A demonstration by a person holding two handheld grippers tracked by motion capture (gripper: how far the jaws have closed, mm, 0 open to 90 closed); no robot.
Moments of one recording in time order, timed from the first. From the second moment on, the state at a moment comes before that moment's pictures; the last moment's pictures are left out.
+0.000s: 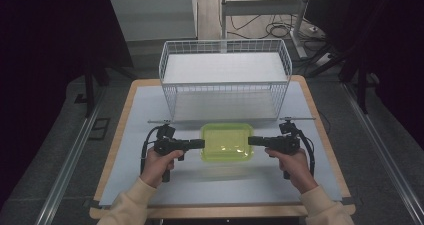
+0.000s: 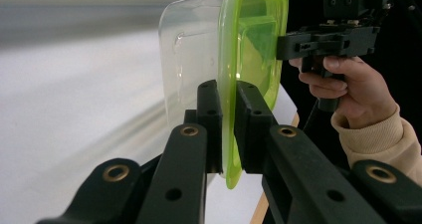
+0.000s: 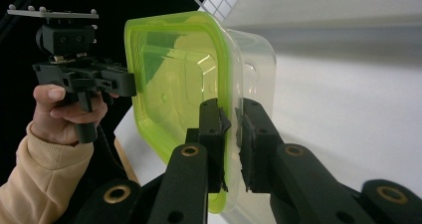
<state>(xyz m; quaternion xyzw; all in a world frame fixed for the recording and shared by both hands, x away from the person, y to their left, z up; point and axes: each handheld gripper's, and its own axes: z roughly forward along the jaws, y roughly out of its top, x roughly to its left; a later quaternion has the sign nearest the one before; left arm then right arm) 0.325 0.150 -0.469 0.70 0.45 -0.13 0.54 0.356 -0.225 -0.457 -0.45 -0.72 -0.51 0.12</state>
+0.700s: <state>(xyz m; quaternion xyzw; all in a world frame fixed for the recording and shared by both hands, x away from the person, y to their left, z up) 0.341 0.153 -0.417 0.71 0.42 -0.09 0.56 0.368 -0.220 -0.404 -0.43 -0.73 -0.53 0.08</state>
